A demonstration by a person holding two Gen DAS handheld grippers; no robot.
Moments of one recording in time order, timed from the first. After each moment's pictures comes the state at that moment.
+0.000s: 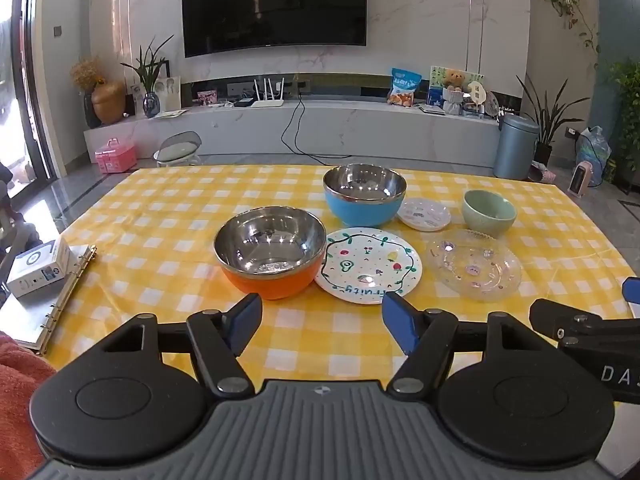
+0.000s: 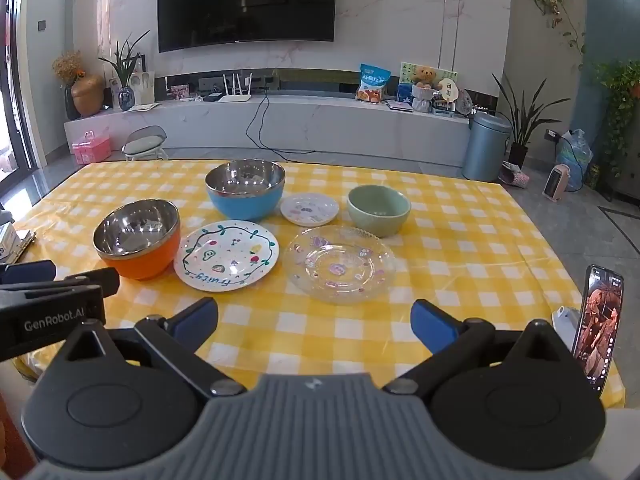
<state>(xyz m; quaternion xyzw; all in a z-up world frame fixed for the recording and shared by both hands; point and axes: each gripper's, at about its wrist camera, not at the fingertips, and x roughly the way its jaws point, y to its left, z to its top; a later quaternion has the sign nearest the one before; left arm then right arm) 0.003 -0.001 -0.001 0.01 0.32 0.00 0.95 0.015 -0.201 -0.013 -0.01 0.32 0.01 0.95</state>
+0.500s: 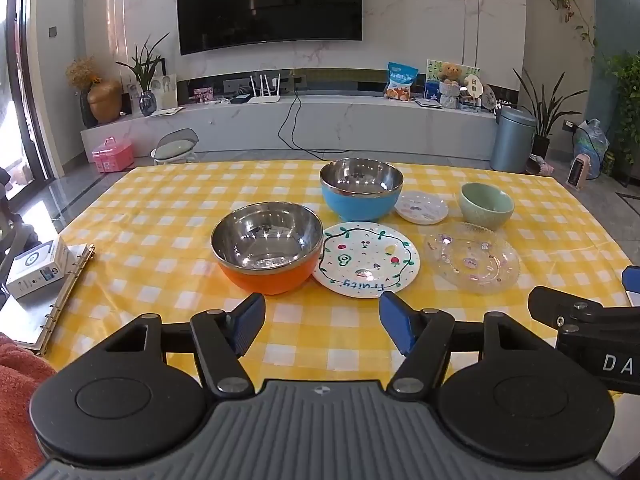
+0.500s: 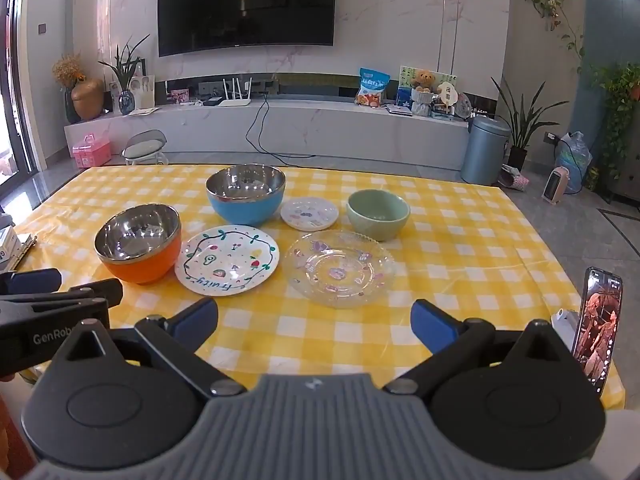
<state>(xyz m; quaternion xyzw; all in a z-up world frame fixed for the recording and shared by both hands) -0.003 -0.003 0.001 0.01 0.32 0.00 0.95 0.017 -0.196 -0.008 -0.01 0.32 0.01 0.95</state>
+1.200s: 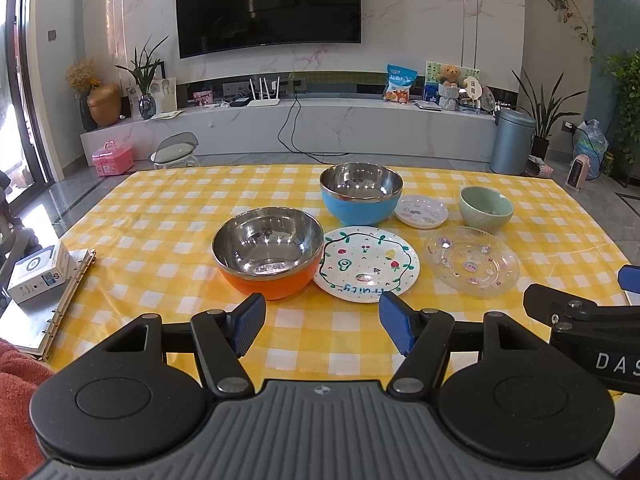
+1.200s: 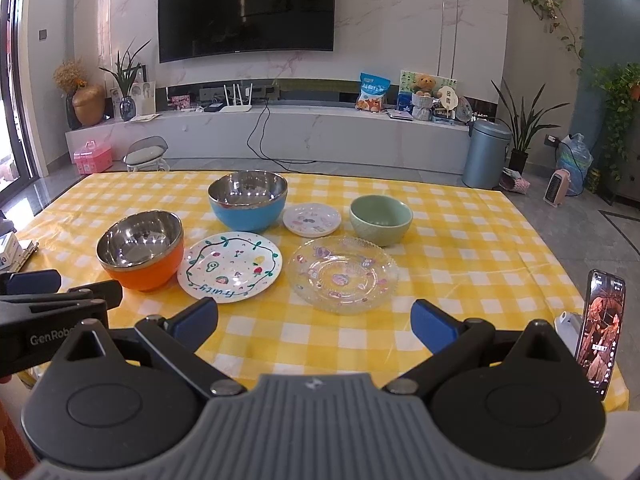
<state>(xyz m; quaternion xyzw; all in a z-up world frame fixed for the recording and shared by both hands) -0.004 0.000 0.004 0.01 0.32 0.00 0.95 0.017 -0.193 -0.012 0.00 0.30 0.01 0.95</state>
